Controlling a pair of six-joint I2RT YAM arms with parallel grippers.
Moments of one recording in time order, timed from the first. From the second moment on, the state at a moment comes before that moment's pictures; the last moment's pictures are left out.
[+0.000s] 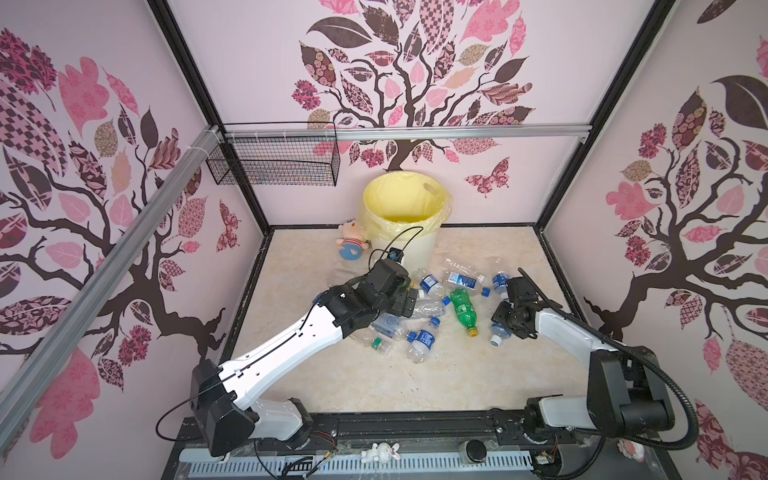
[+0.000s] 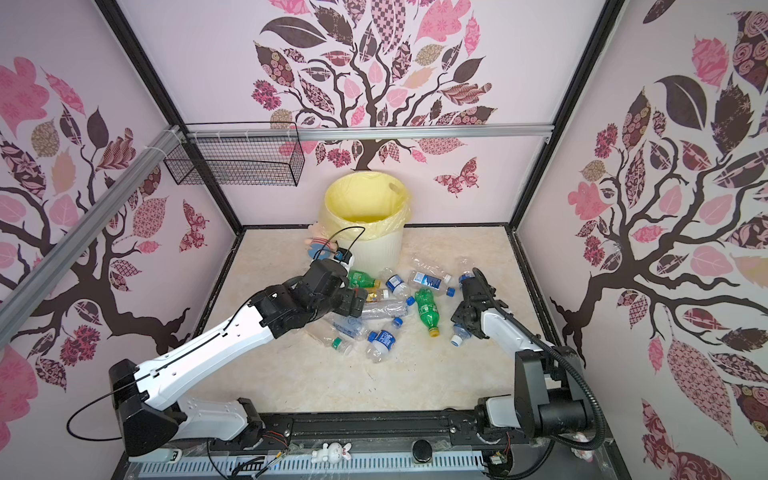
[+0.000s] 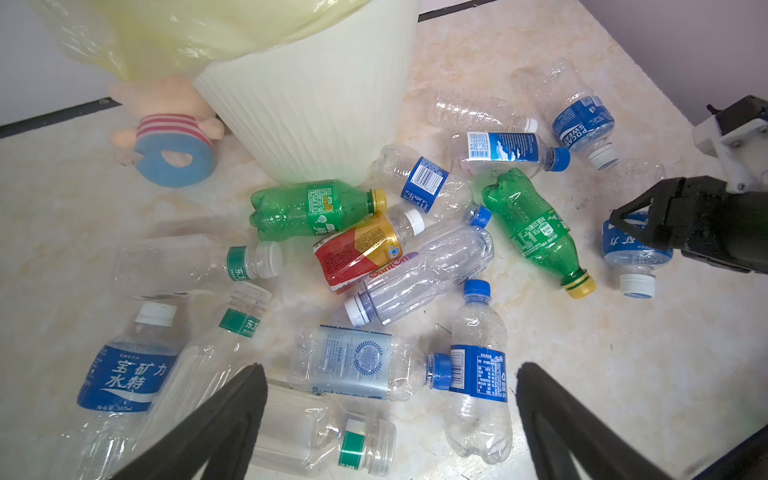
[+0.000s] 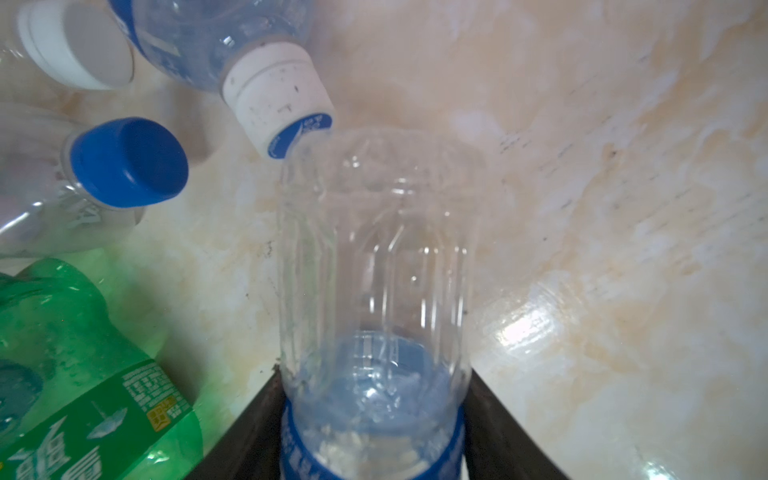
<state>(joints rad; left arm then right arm) -0.86 1.35 1.31 -0.73 -0.32 -0.31 0.09 1.36 0.70 -0.49 0.13 0.70</state>
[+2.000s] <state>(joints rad) -0.75 1.45 1.88 -0.54 -0.52 -0.08 0.33 1.75 2.38 -0.28 0.00 0.48</state>
